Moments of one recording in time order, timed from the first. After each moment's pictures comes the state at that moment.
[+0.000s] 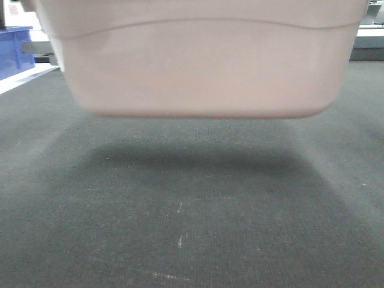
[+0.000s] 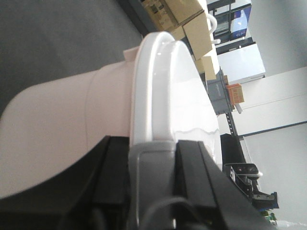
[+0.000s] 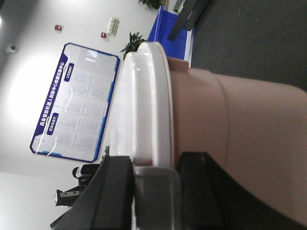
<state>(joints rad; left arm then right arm) 0.01 1.57 -1.11 -1.71 1.04 0.79 -0.25 1.34 -0.82 1.77 1.02 -0.74</state>
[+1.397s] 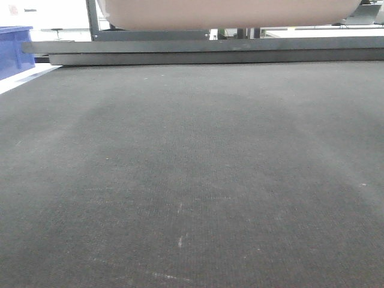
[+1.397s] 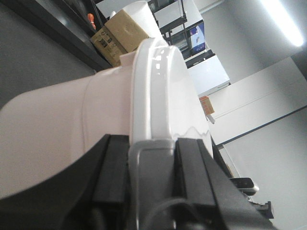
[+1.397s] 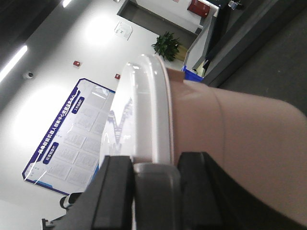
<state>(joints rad) -0.07 1.57 -1.34 -1.78 0.97 0.75 -0.26 1.27 -1.02 1.77 0.89 -0.66</state>
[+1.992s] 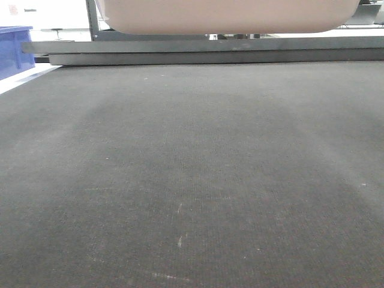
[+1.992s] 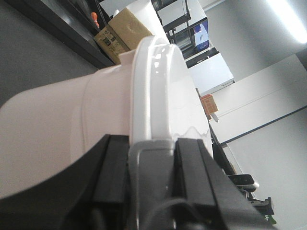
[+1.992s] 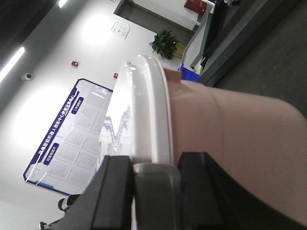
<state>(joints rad) -0.07 1.57 -1.34 -1.77 0.97 0.75 -0.26 1.28 -1.02 1.78 0.89 -0.66</state>
